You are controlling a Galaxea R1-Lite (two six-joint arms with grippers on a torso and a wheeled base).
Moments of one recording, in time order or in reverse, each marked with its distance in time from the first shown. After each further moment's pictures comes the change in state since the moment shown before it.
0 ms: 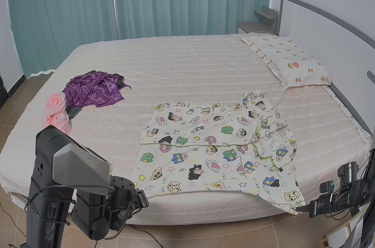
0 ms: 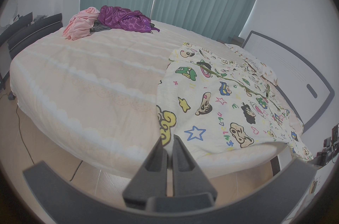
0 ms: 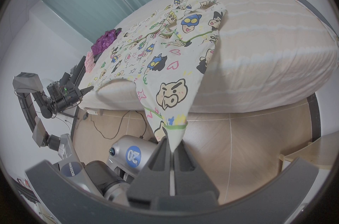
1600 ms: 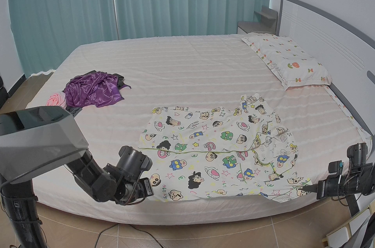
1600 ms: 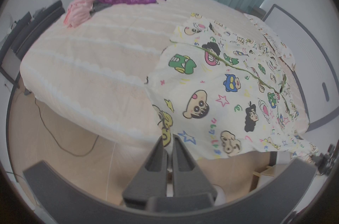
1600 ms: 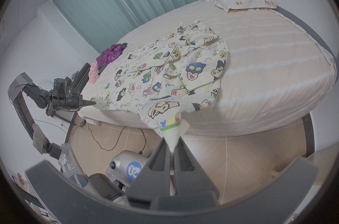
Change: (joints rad) left arm 0.007 -0.311 -0.494 1.199 -0.156 -0.161; right arm 0.023 -0.273 -0.185 0.257 -0.001 0.079
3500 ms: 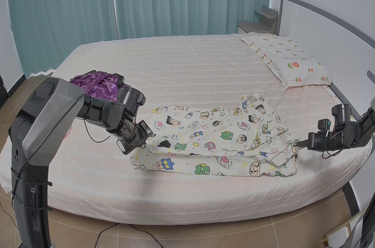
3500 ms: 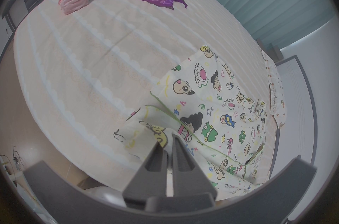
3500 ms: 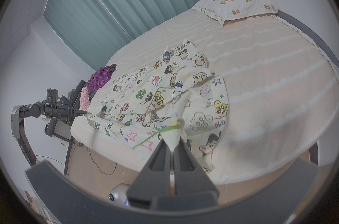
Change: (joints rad) left arm 0.199 0.208 -0.804 0.528 -0.174 -0.174; right arm 0.001 0.288 -0.679 0.270 -0.009 0.134
